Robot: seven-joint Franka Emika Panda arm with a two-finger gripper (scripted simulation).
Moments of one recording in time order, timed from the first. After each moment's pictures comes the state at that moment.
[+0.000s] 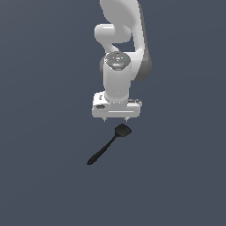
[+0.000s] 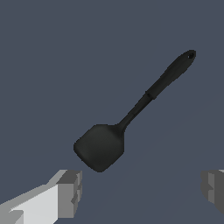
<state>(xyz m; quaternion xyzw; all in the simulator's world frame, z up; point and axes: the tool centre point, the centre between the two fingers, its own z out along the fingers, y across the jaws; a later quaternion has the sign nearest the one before) -0.008 0.013 0.168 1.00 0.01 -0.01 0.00</state>
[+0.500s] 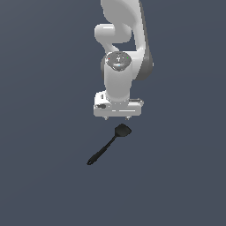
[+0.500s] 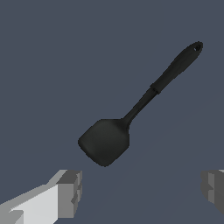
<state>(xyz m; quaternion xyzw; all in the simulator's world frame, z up) -0.015 0.019 0.168 1.00 0.00 -0.02 -0.01</state>
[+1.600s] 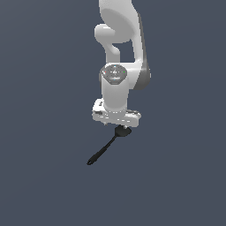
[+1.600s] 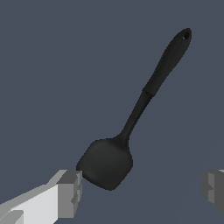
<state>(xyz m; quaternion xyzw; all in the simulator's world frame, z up) 0.006 0.012 0.139 0.99 -0.11 -0.02 -0.01</state>
